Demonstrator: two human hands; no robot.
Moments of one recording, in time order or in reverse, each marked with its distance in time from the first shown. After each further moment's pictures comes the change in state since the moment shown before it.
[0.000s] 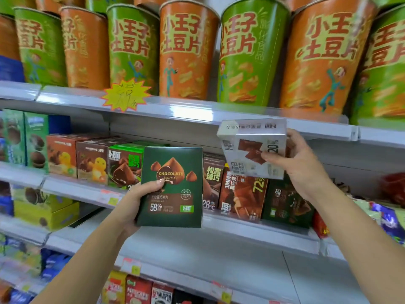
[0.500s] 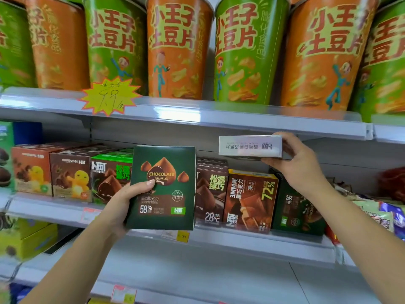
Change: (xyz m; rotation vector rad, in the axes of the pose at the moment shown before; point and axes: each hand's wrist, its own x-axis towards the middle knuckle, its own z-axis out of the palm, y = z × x) left_hand 0.065 0.007 -0.039 0.045 -0.060 0.023; right_hand 0.046 0.051 0.007 -0.462 0.119 -0.204
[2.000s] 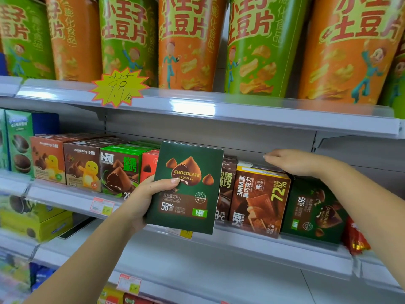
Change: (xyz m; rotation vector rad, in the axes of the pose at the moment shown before) left_hand 0.004 -0.009 0.028 0.084 -0.022 -0.010; right_hand 0.048 0.007 0.008 -0.609 -0.733 0.283
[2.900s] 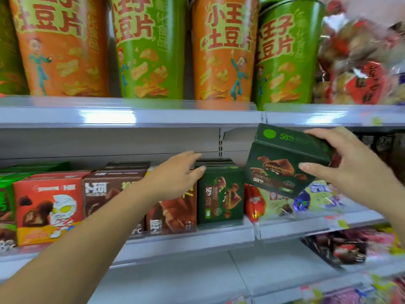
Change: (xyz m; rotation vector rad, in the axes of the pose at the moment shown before) left_hand 0.068 0.018 0.202 1.341 -0.449 0.562; right_hand -0.220 0.121 -0.028 0.095 0.837 0.094
